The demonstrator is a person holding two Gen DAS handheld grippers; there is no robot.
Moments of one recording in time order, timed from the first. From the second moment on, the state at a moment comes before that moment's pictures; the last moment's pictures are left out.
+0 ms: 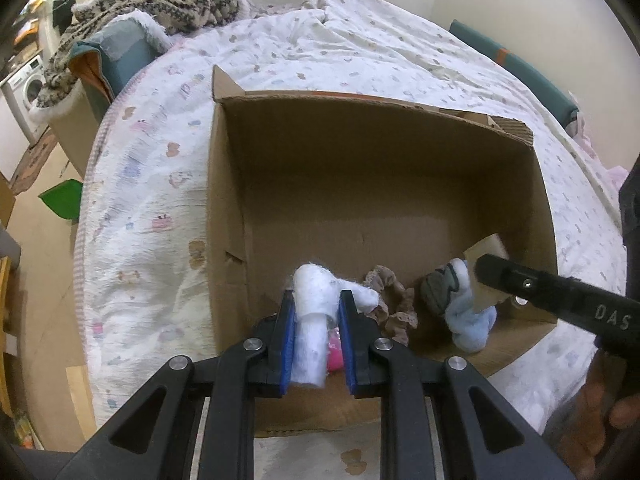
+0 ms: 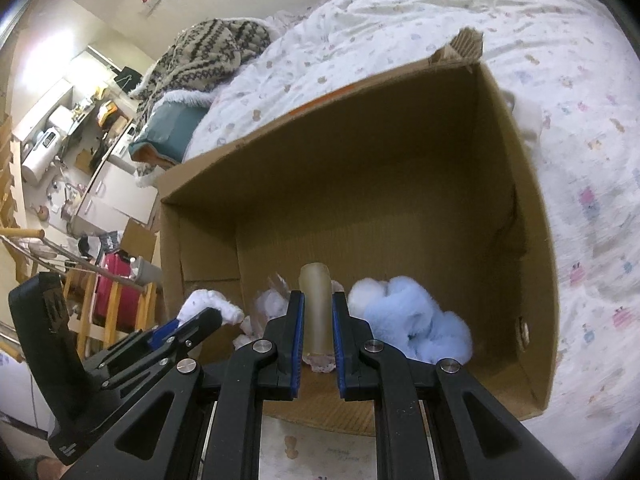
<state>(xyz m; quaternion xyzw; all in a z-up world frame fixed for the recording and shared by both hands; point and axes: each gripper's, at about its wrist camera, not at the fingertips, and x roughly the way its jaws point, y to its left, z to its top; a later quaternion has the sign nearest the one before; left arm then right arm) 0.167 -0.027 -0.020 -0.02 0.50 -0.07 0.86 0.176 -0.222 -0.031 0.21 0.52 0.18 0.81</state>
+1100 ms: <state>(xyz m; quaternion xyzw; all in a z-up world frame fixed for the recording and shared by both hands) 0.159 -0.033 -0.027 0.00 0.52 -0.07 0.85 0.182 -0.206 -0.039 0.19 0.53 0.18 0.80</state>
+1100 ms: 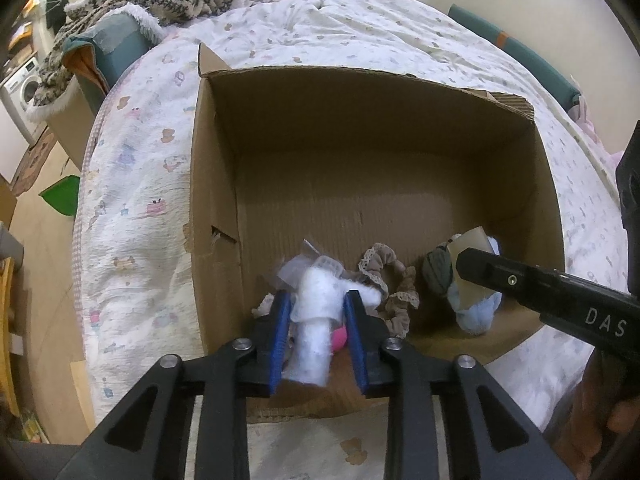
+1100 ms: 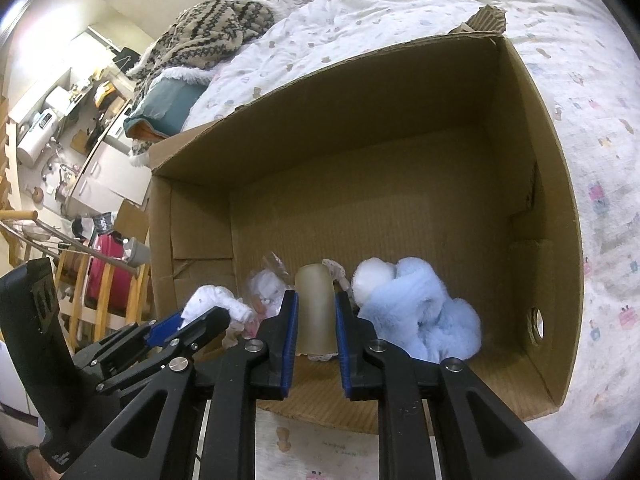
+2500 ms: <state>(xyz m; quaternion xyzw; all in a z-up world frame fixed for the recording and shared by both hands) 0.064 -0.007 0.044 0.02 0.40 -0.02 0.92 0.079 -0.228 0.039 0.13 0.39 0.11 0.91</state>
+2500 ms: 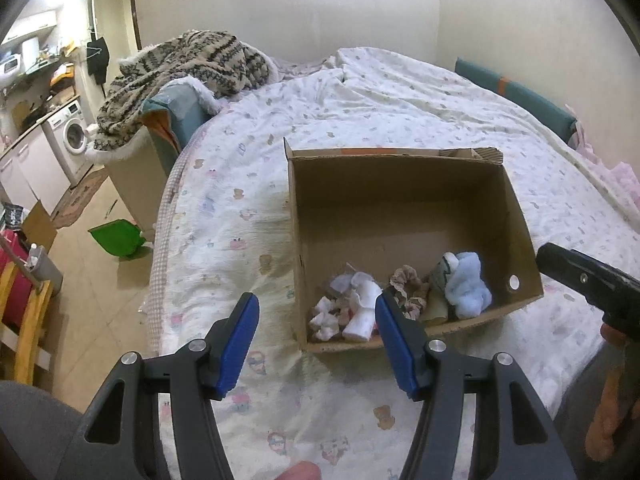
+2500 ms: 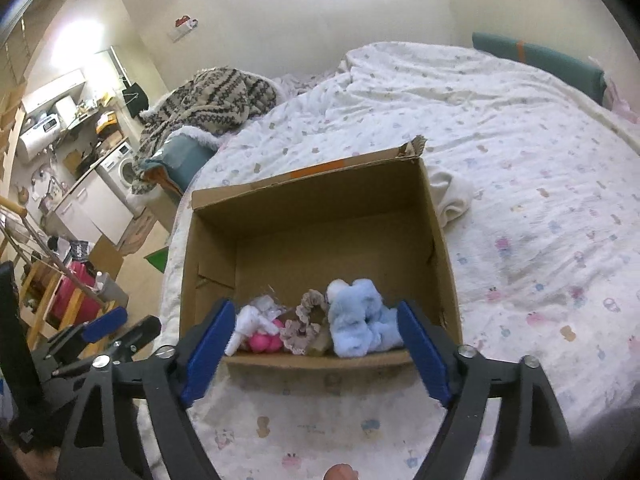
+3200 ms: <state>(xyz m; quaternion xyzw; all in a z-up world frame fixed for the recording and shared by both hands) 0.032 -0.001 0.044 0.00 0.36 0.00 0.93 0.043 -0.222 0.026 0.09 0.35 0.06 0.93</state>
